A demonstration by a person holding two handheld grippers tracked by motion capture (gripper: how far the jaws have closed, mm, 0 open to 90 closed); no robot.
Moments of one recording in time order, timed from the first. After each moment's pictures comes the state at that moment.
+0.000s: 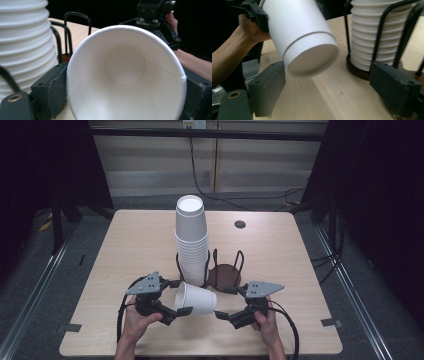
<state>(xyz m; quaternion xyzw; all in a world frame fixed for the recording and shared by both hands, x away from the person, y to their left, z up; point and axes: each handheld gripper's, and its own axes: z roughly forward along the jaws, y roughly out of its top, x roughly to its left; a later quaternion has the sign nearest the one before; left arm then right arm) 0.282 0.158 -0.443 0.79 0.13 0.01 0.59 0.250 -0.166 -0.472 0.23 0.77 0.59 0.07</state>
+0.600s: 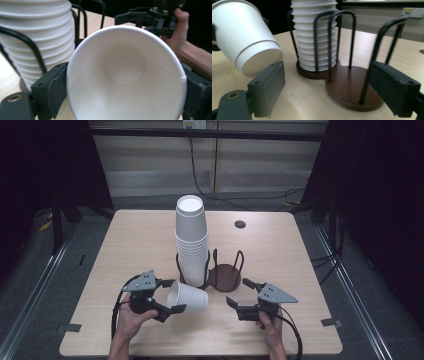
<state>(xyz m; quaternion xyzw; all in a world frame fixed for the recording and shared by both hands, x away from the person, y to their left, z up) 0.289 0.172 -0.446 0.82 0.16 0.02 0.55 0.241 -0.190 -0.491 0.33 0.70 0.59 0.23</state>
